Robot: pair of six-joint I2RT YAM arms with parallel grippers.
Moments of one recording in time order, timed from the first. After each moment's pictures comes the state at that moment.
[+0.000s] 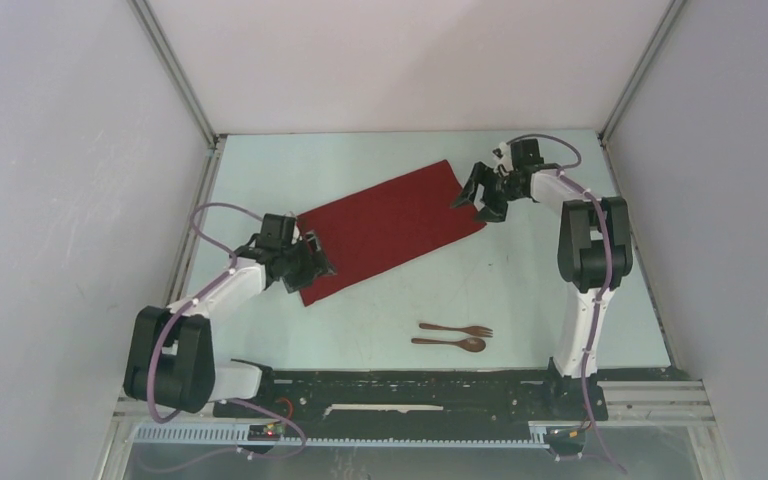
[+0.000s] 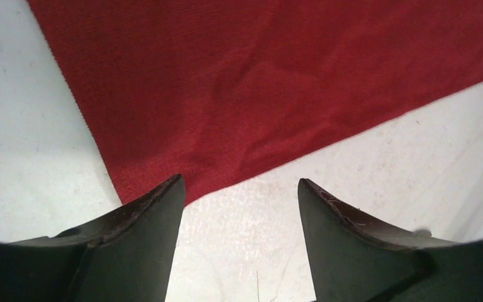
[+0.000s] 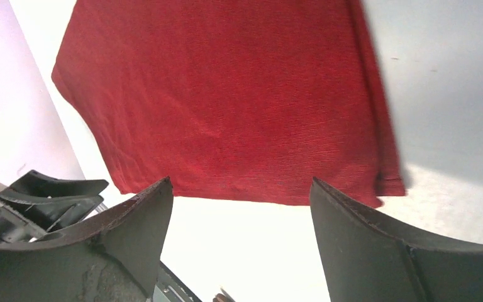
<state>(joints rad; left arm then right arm) -0.21 1.29 0.71 -0.42 0.16 -0.63 0.10 2.08 1.53 -0.46 -0.62 0.45</state>
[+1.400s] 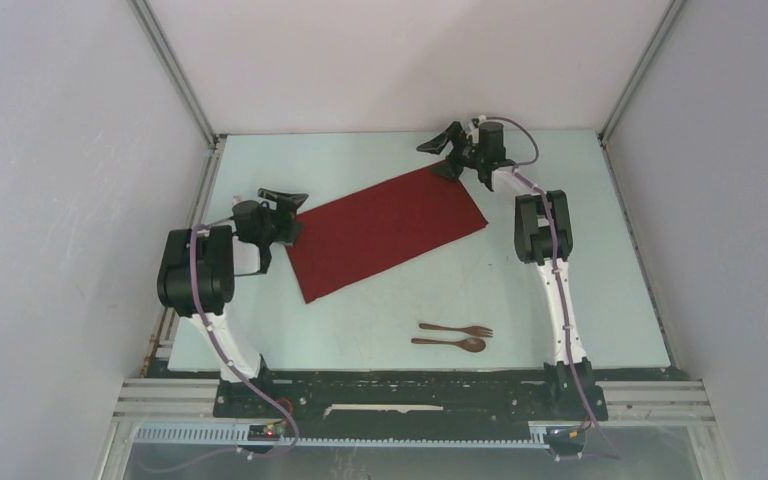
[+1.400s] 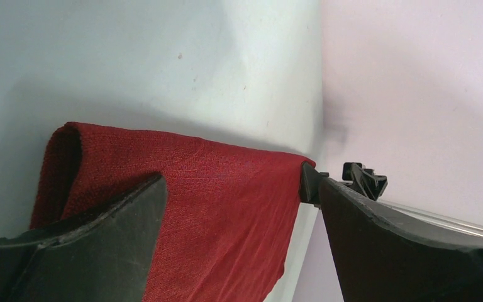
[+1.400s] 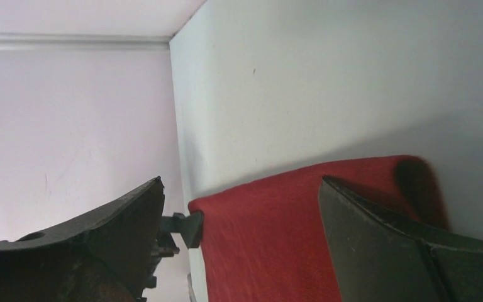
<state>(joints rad) 0.09 1.86 0.71 0.72 0.27 -1.26 0.18 2.70 2.16 0.14 -0.71 1.06</state>
